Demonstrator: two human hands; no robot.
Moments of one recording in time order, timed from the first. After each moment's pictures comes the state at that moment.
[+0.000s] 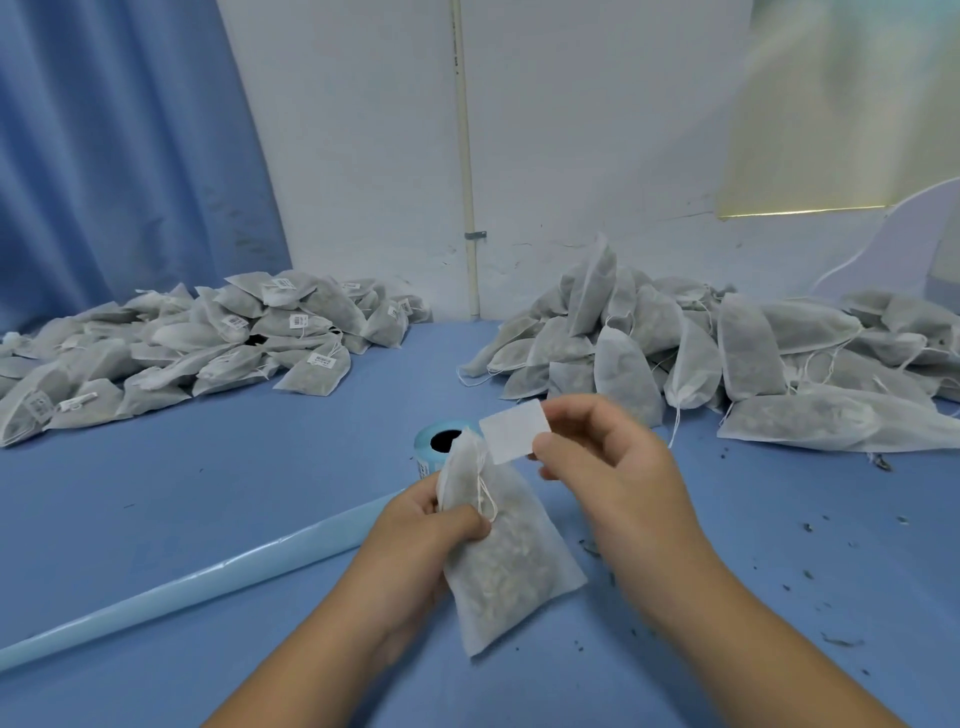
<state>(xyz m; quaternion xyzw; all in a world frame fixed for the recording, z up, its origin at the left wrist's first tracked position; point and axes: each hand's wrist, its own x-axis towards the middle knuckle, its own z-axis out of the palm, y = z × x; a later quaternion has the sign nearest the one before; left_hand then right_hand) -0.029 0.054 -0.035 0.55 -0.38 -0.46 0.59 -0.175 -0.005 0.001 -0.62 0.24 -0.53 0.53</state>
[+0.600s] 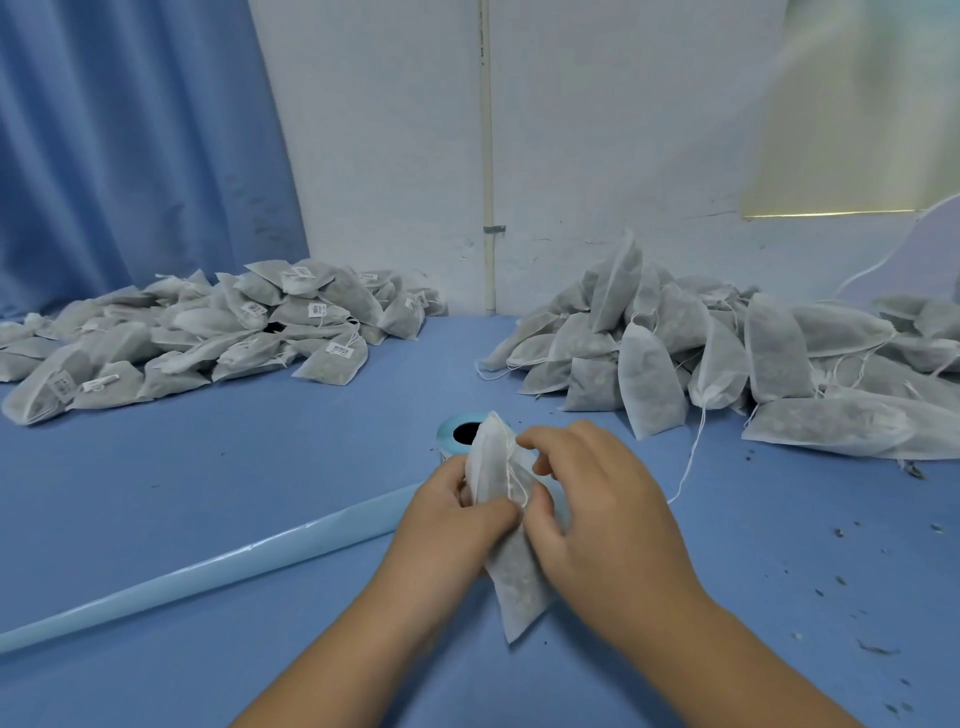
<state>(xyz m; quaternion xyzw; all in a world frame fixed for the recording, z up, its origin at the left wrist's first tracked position) -0.034 0.053 -0.033 0.59 -0.39 -0.39 0.59 -0.159 0.006 -0.020 -0.84 0.27 -0.46 0.01</state>
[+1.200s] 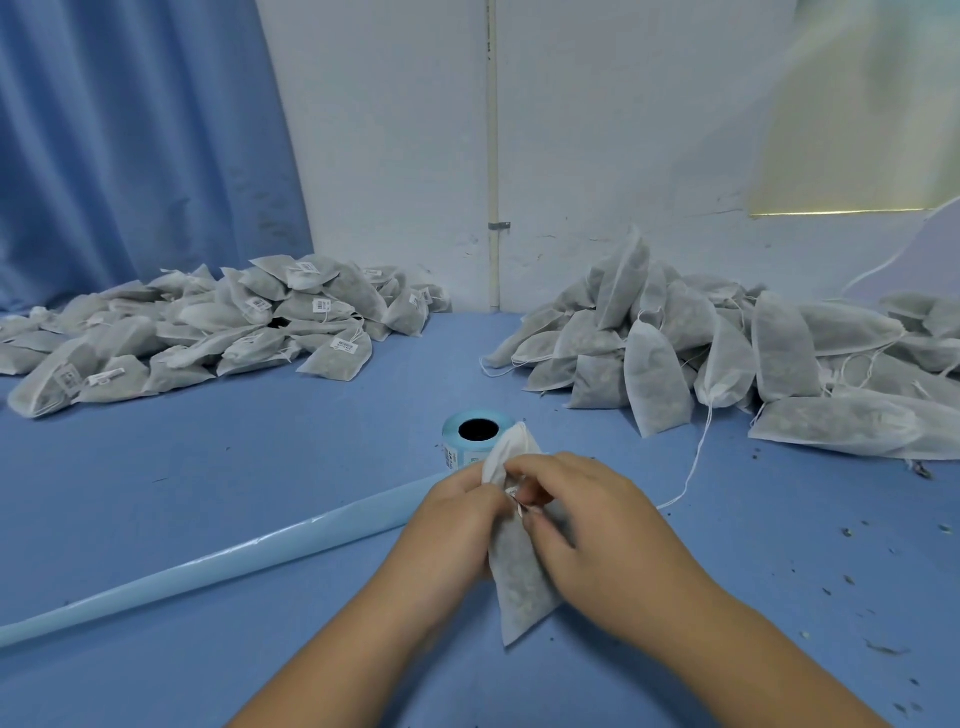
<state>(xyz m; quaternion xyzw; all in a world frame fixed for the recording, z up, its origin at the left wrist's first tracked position) -0.031 0.052 -0.034 0.55 -0.38 -0.45 0.59 -0.161 -0.004 -0.031 -0.90 0.26 -0.32 0.13</state>
